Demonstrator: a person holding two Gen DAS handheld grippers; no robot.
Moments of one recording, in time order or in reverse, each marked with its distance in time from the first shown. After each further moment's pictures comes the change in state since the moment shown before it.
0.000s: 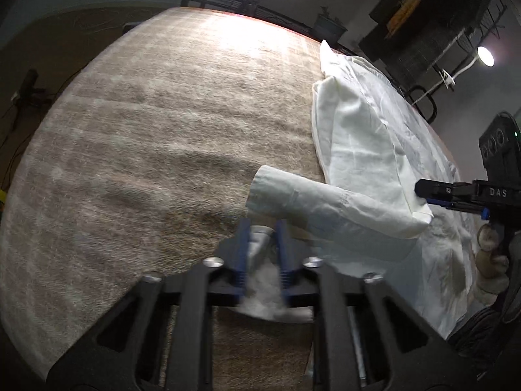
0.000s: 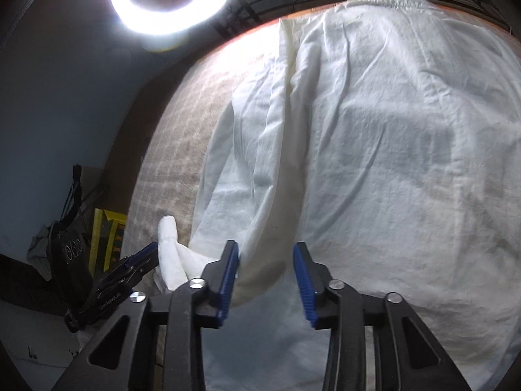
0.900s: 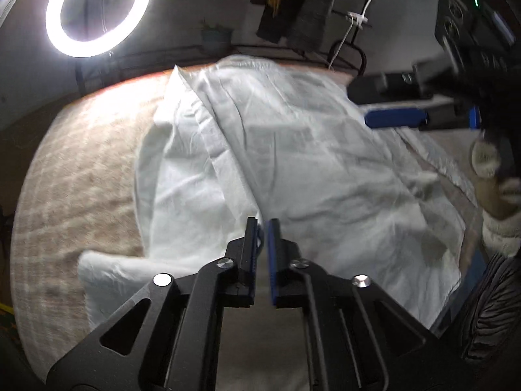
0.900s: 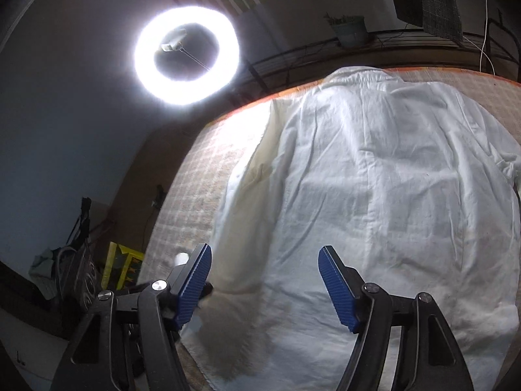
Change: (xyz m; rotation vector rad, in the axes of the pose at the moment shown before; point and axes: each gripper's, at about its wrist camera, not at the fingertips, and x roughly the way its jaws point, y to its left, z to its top) left arm 0.004 -0.169 -0.004 0.447 -0.035 -0.052; right arm -0.110 -0.021 -0.007 -0.007 -0.246 0.009
